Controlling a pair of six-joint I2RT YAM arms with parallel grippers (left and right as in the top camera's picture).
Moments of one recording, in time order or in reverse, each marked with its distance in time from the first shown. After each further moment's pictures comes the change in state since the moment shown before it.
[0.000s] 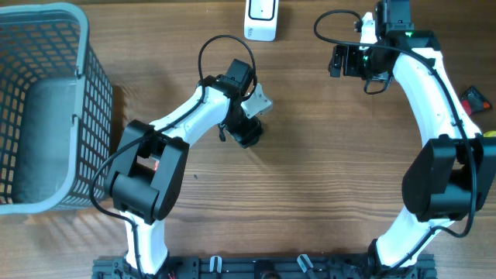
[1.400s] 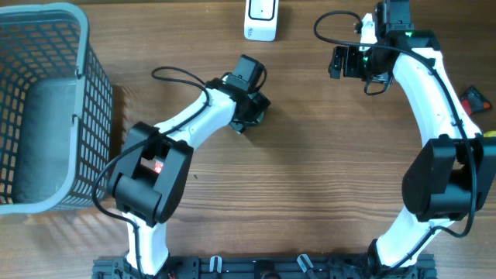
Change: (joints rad) left arm -0.046 -0.004 0.001 0.213 -0.116 -1.641; right arm 0.000 0.000 0.000 -0.017 0.000 0.000
